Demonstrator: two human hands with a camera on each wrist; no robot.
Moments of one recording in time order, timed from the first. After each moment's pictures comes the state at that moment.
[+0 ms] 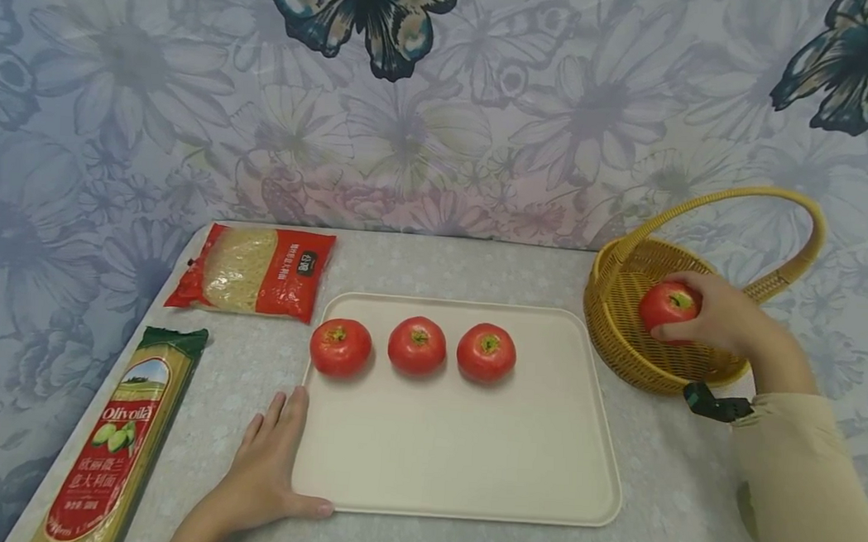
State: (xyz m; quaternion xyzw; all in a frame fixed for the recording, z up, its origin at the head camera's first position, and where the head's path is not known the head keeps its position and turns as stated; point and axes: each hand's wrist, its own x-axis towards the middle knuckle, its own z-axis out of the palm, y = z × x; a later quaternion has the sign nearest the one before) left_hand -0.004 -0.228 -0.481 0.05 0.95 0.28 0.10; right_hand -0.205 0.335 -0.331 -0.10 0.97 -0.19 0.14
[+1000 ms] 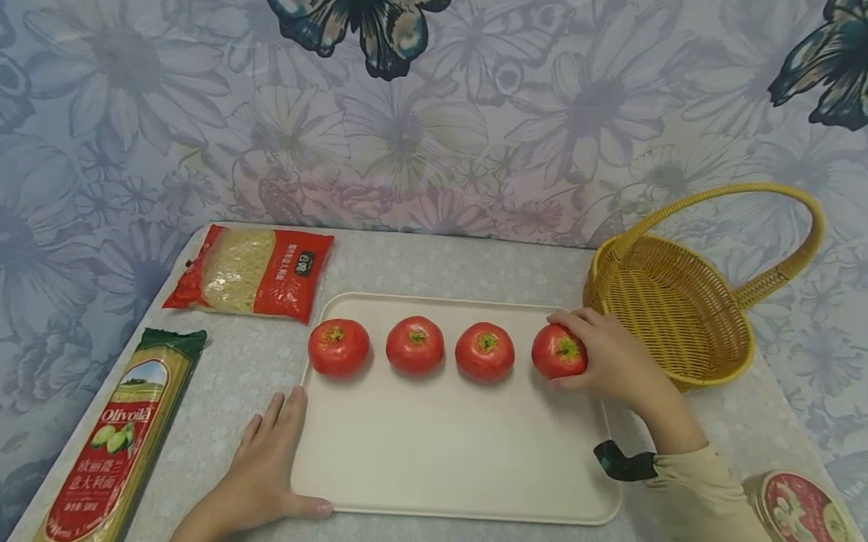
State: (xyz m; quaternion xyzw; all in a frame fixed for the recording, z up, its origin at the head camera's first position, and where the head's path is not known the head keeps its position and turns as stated) left_hand -0.005 -0.228 -0.481 0.04 0.95 0.29 0.11; right_hand -0.149 0.219 -0.376 -0.21 0.96 -0.16 0.05
